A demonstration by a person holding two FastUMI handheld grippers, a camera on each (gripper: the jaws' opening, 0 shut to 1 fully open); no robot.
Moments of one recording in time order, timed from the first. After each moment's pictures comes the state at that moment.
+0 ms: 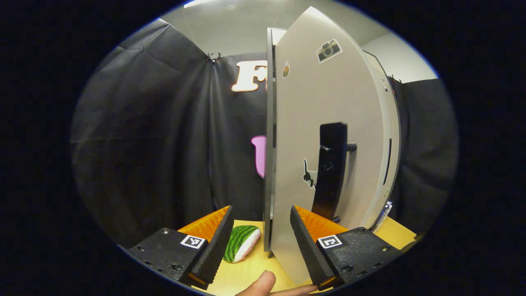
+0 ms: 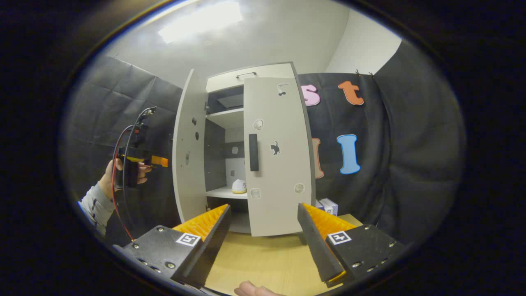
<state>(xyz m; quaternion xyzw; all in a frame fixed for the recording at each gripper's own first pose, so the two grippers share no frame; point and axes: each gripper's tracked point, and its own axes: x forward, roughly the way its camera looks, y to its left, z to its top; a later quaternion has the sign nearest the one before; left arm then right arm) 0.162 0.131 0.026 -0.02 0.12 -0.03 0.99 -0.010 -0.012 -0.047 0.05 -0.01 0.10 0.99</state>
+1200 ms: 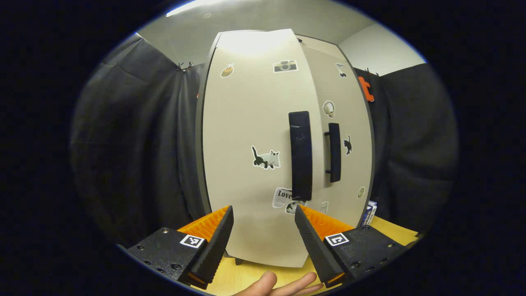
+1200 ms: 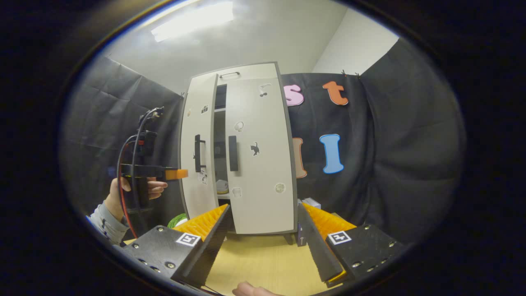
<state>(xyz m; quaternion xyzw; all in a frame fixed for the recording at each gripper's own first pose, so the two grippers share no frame) 0.152 -0.004 0.005 0.02 0.06 -0.07 1.00 0.001 -0.047 -0.048 0.06 -0.02 0.04 1.00</state>
